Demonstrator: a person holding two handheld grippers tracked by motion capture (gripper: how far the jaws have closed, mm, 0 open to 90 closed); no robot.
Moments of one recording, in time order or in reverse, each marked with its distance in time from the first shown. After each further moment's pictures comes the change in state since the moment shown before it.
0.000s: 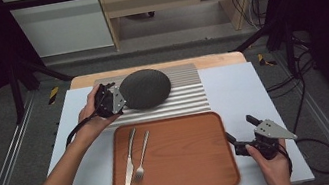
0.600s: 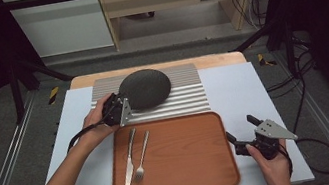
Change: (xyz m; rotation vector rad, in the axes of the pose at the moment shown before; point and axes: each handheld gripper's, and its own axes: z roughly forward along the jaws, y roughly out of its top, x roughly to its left) left arm -0.031 0.003 0.005 -0.015 -0.071 0.202; right arm 0.000 0.000 -0.001 -0.002 -0.009 0.005
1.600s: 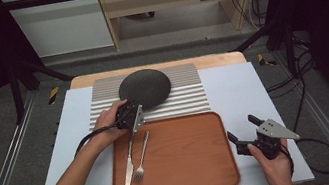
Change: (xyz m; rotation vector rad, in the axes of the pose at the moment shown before) left arm -0.025 0.018 0.026 0.000 -0.064 0.129; right arm -0.003 0.000 -0.002 -0.002 -0.001 0.010
